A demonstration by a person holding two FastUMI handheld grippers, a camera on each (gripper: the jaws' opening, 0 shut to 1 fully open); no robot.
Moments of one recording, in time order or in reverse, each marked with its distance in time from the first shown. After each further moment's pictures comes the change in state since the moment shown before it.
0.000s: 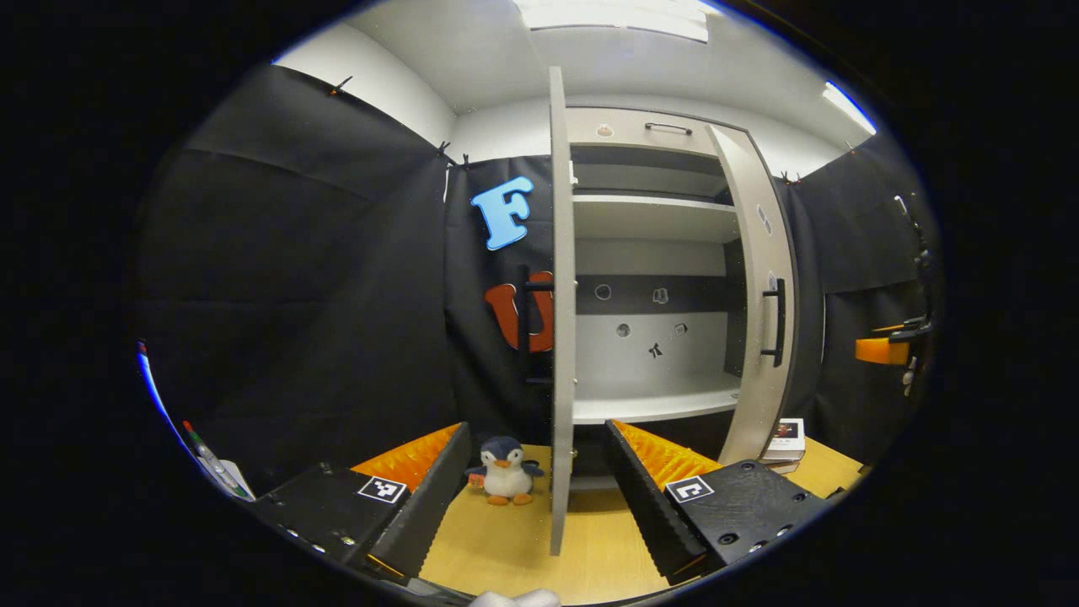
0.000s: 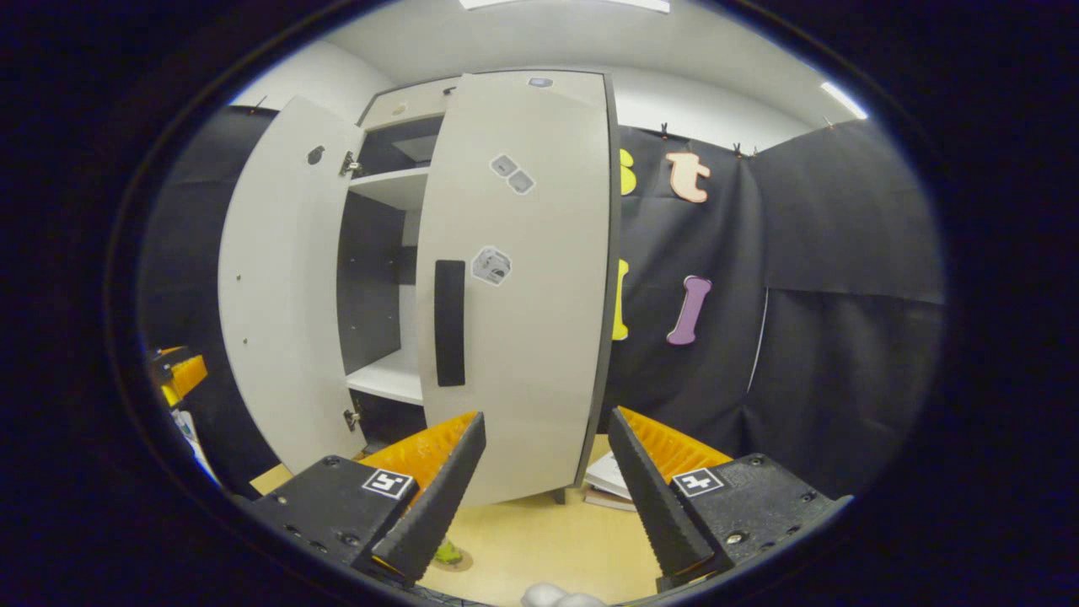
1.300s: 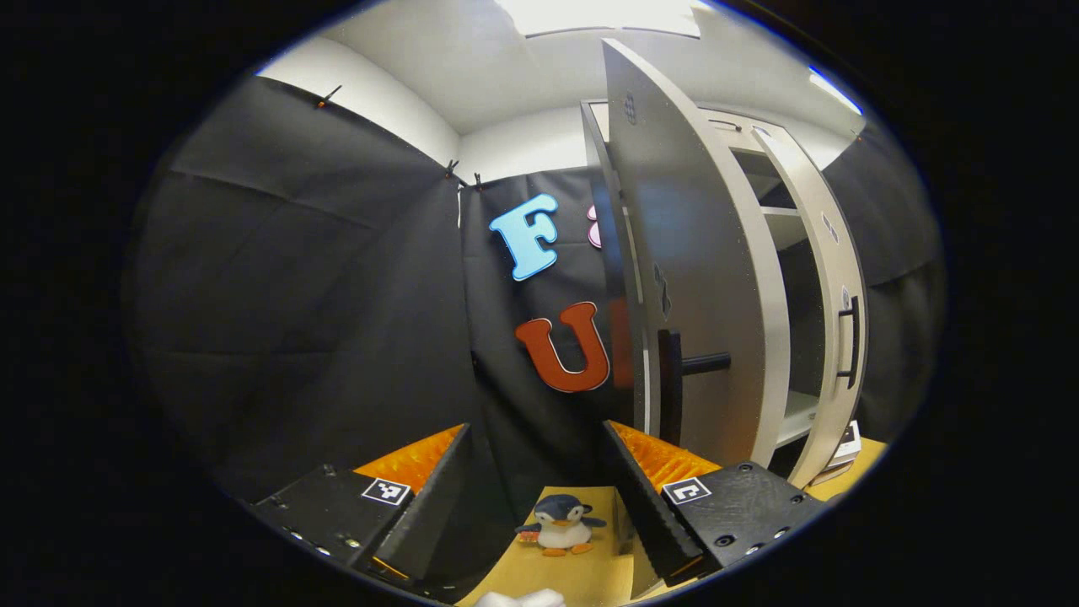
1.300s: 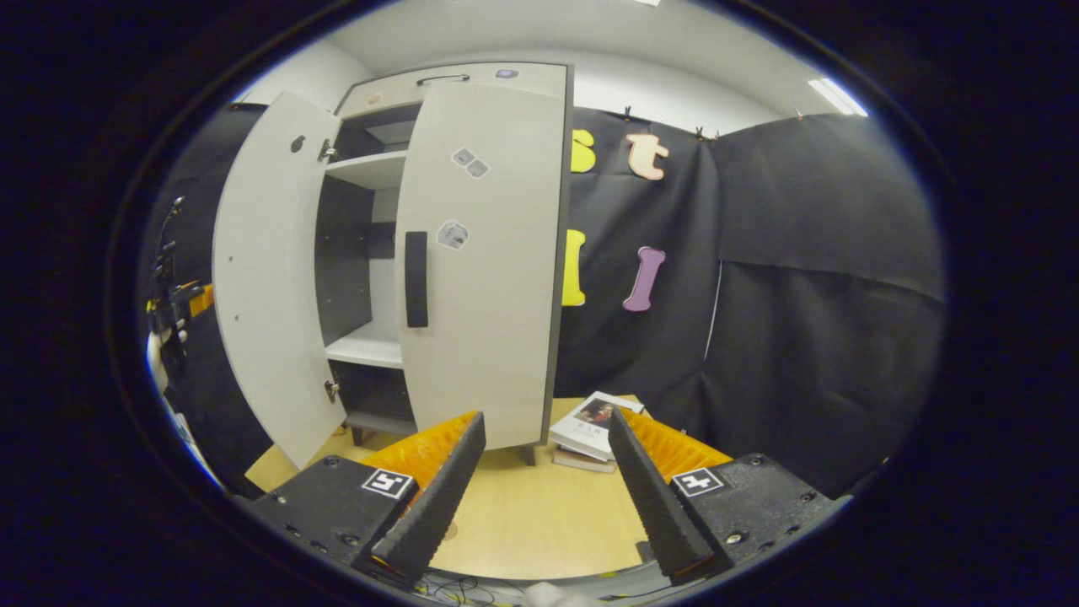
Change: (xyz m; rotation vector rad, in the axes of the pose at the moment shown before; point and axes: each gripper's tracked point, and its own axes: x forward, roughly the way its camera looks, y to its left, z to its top) left arm 0.117 0.058 0.040 0.047 -0.075 0.040; right arm -0.056 -0.029 -0.031 0.031 0.089 -0.106
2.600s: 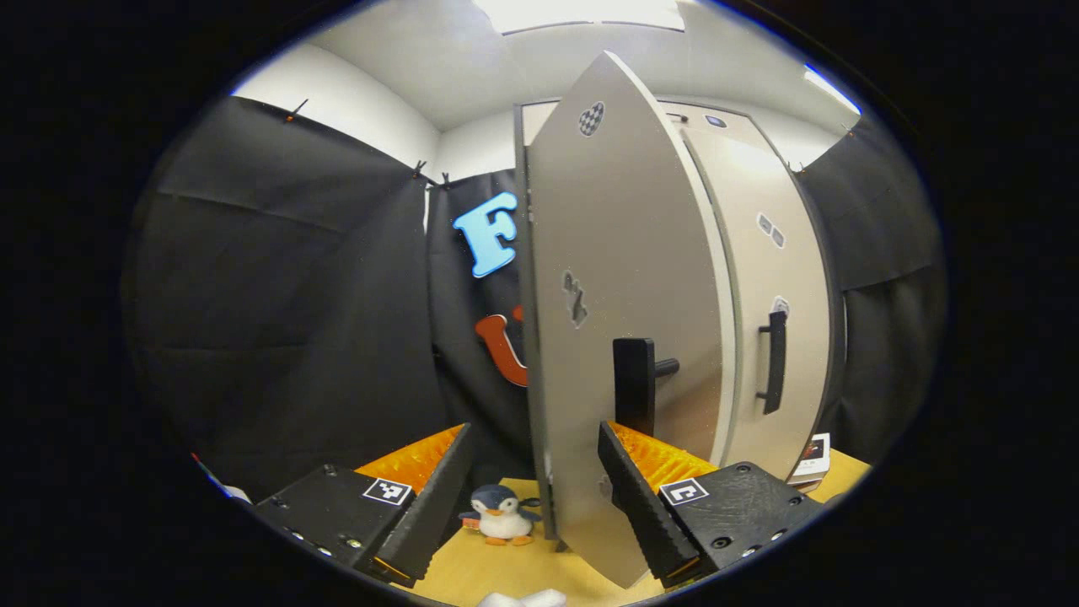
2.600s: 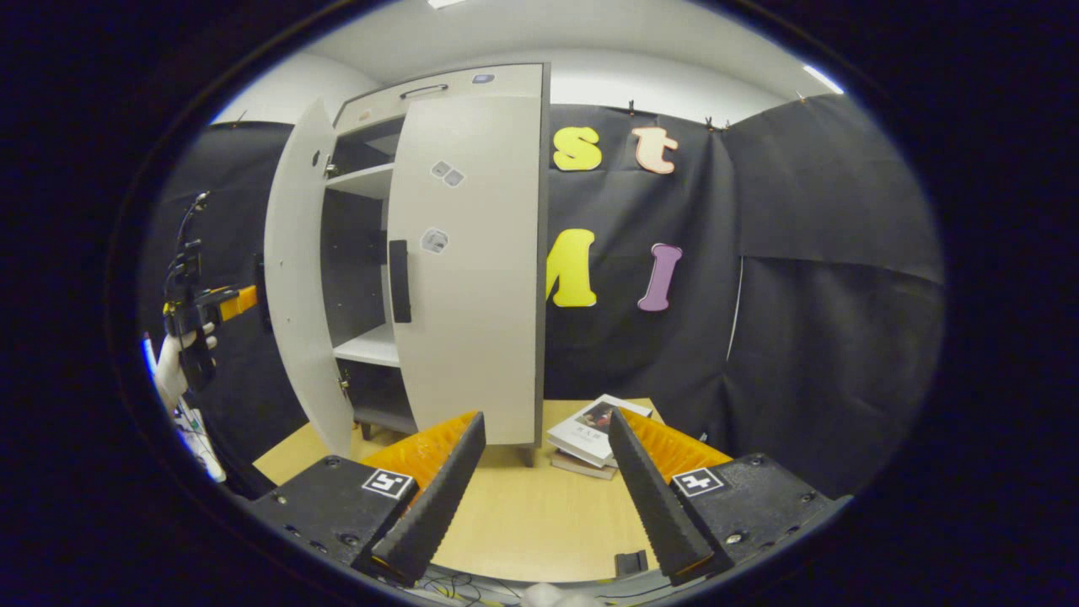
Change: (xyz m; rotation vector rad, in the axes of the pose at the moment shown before) left arm -0.022 -0.152 0.016 0.008 0.024 -0.064; right arm 0.012 -0.072 0.006 0.003 -0.011 0.132
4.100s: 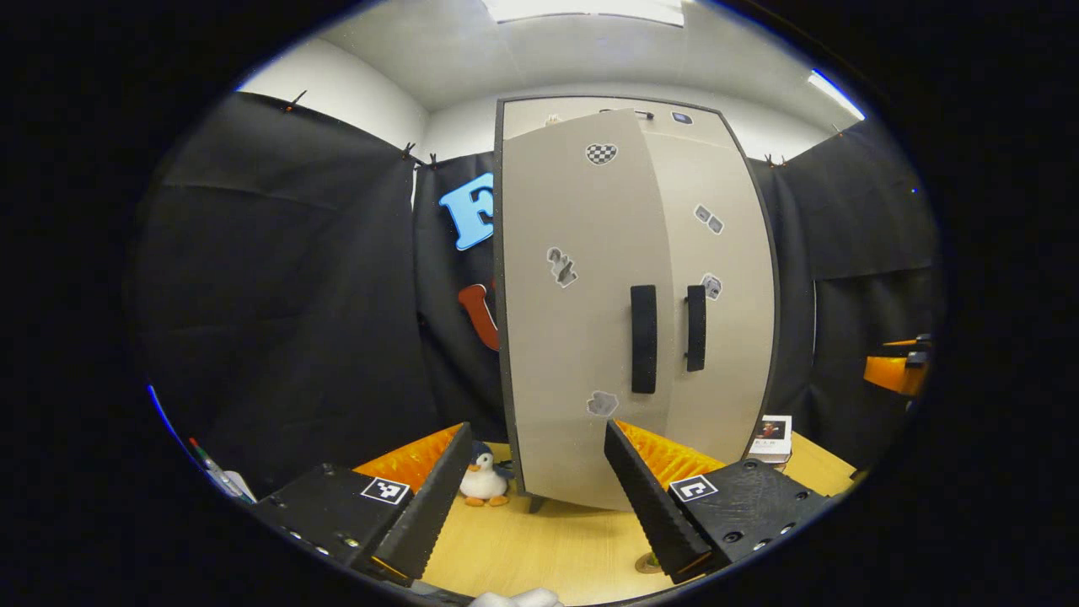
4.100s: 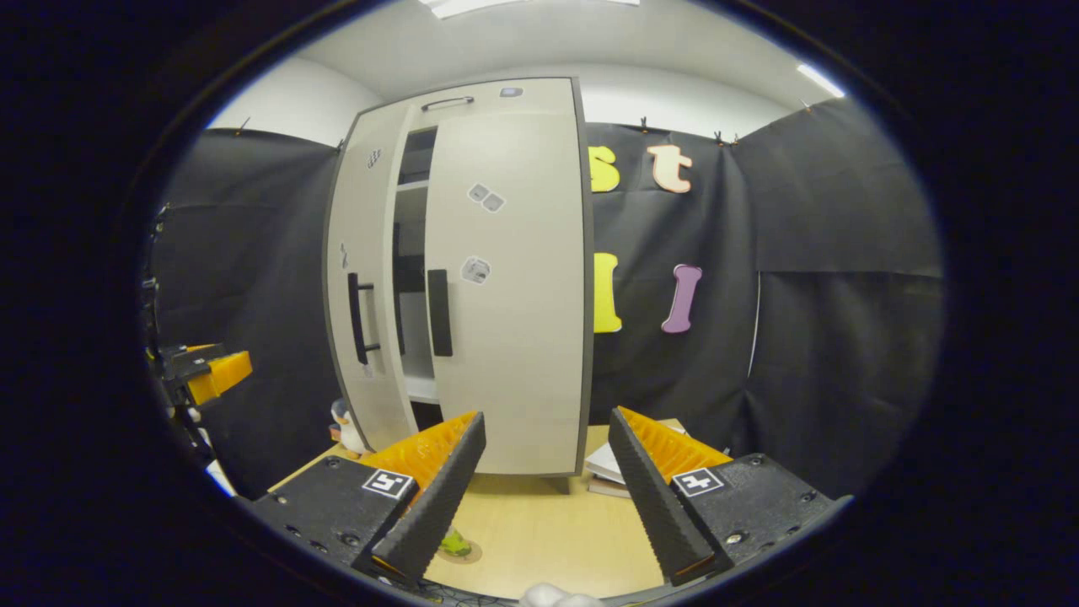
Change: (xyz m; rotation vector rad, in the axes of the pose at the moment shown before) left arm -0.112 -0.010 -0.034 -0.018 0.121 -0.012; right arm 0.028 0.087 0.015 0.022 -0.080 0.008
